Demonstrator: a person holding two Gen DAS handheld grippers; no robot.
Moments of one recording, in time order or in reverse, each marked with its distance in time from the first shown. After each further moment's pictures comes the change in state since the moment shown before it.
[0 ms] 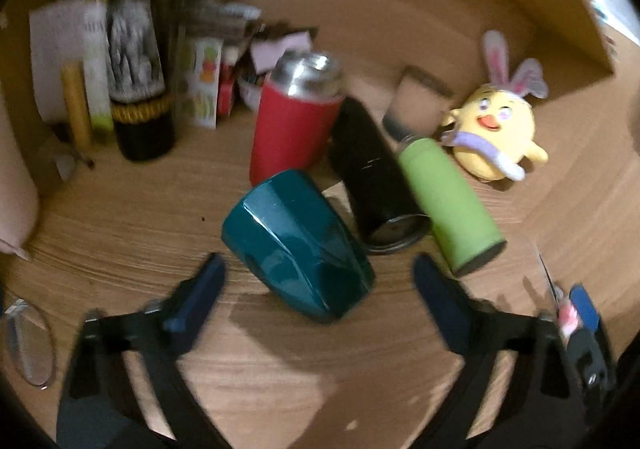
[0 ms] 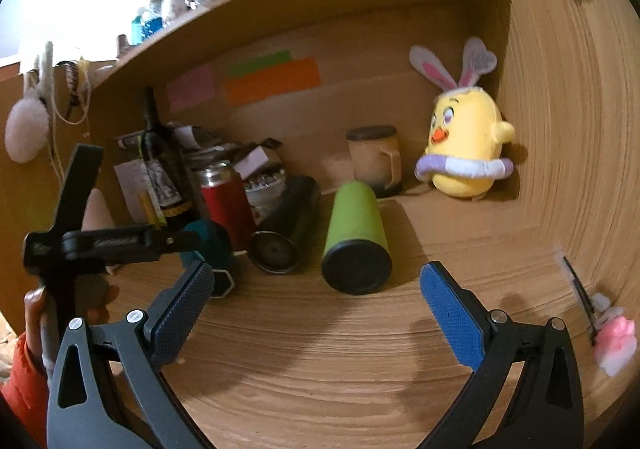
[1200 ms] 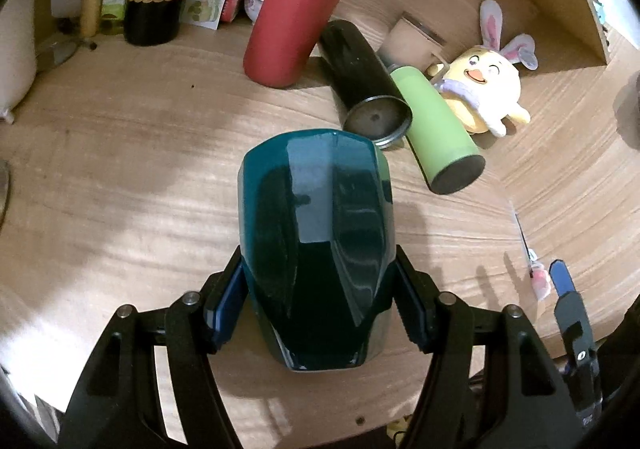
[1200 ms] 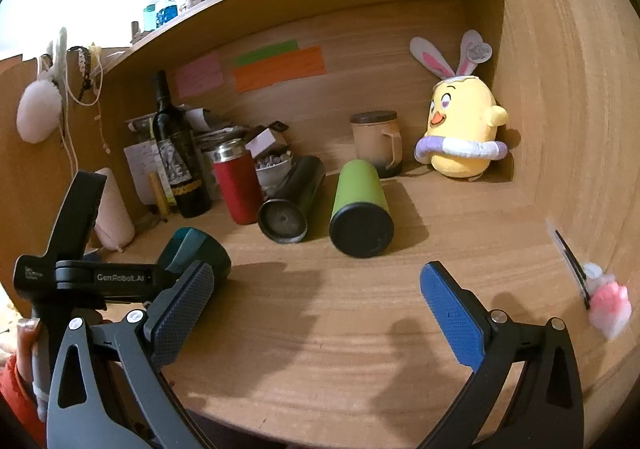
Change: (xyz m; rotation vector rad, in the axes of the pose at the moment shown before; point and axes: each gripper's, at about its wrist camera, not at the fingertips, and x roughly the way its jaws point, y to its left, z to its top) left arm -0.021 -0.008 -0.079 -0.112 0.113 -0.081; right arm -0.027 0.009 -0.028 -0.010 0.031 0.013
